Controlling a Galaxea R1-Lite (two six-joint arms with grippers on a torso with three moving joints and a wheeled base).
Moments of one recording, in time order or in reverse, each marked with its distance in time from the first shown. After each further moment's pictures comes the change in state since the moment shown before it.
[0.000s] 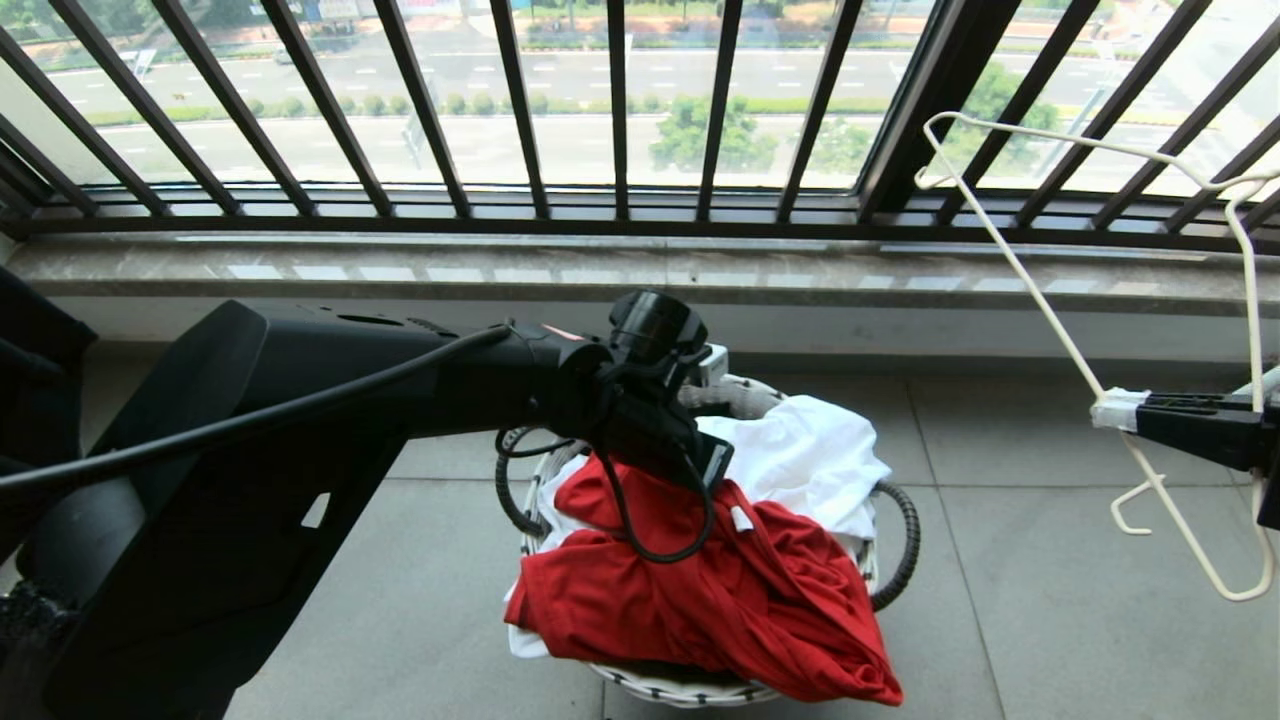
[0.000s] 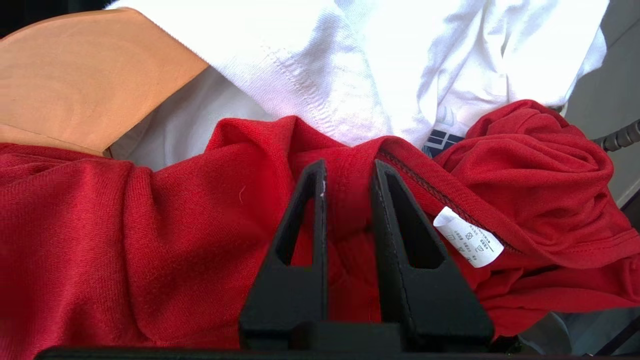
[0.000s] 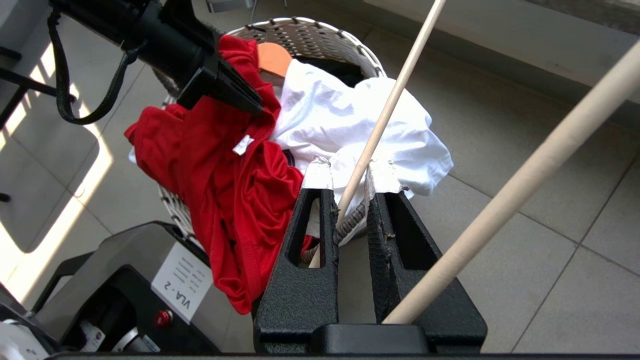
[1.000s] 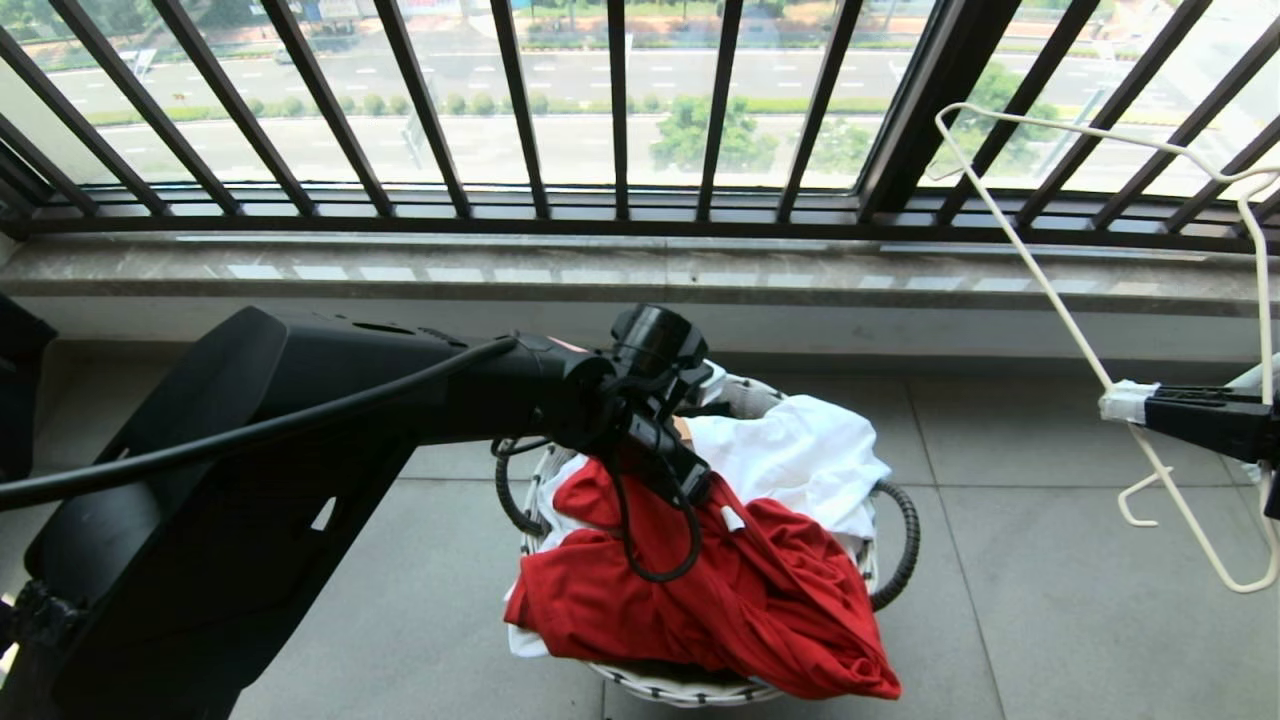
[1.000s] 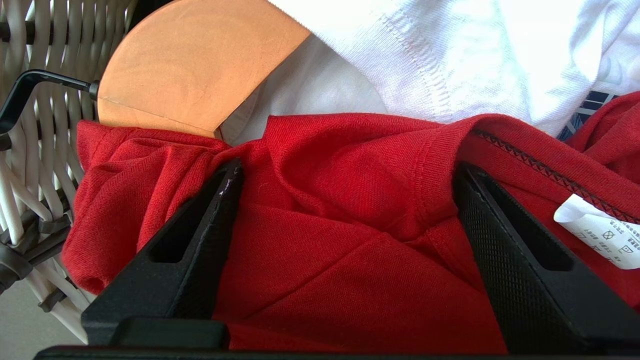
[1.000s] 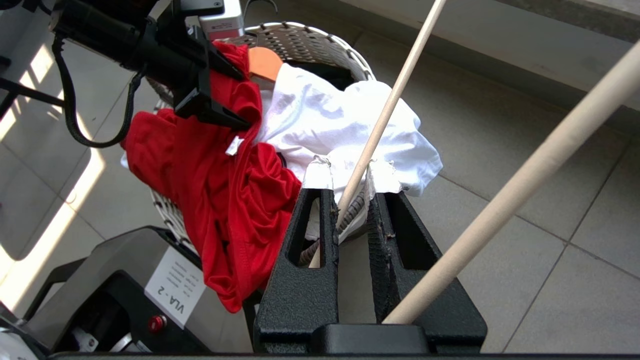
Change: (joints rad) left arm -0.001 0.009 0.030 0.000 0.241 0.199; right arm -0.020 -0.001 -0.011 0.000 0.002 0.003
